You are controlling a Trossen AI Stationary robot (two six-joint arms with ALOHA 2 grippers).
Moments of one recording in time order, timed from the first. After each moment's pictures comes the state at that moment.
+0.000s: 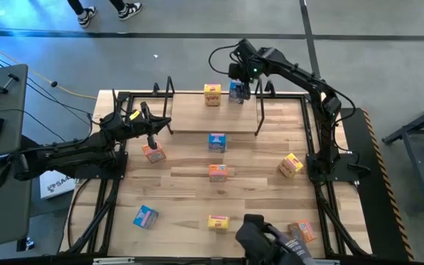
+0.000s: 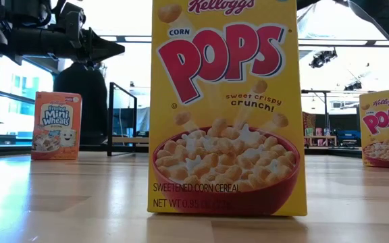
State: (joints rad) left arm 0.50 0.65 0.18 0.57 0.20 0.00; right arm -0.72 2.01 1.97 -1.04 -0.09 -0.64
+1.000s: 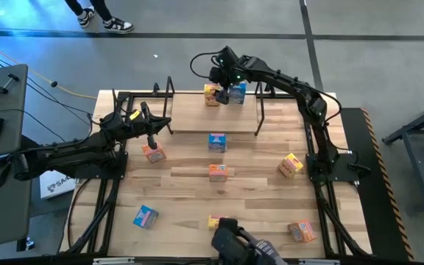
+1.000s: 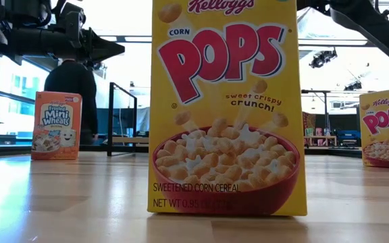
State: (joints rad) left arm 0.50 0.65 0.18 0.57 0.20 0.00; right arm -0.62 2.15 2.06 -0.83 -0.18 -0.47
